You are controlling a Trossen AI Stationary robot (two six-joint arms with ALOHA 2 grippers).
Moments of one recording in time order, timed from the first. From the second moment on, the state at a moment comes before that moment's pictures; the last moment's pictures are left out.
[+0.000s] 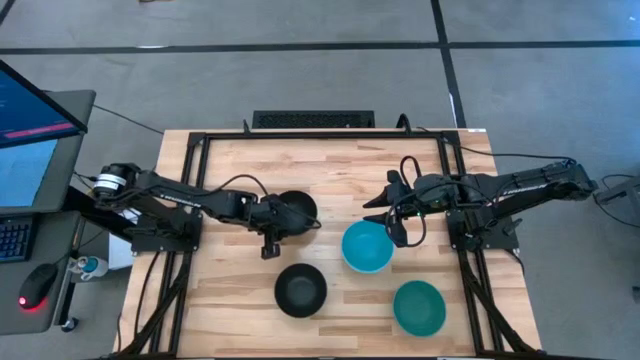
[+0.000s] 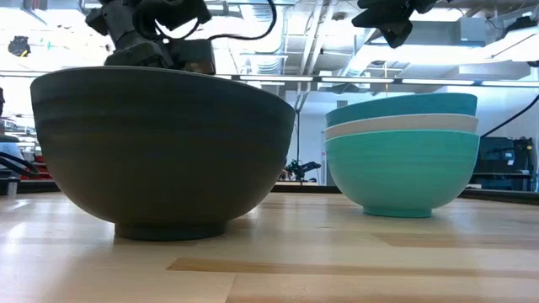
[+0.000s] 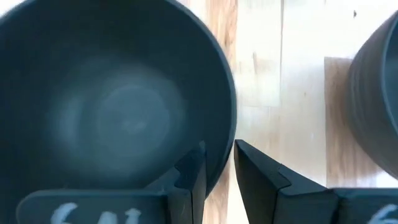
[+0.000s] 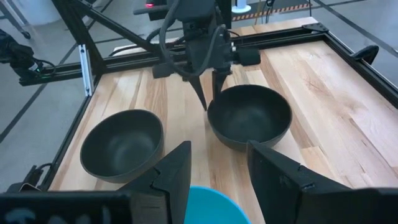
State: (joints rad) left arm -0.07 1.44 0.83 -0.41 -0.03 -0.15; right arm 0.14 1.02 0.84 -0.25 0.08 0.15
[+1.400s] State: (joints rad) left arm -0.14 1.62 1.28 -0.44 -0.12 -0.12; right arm 0.14 0.71 0.84 -0.63 0.17 0.18
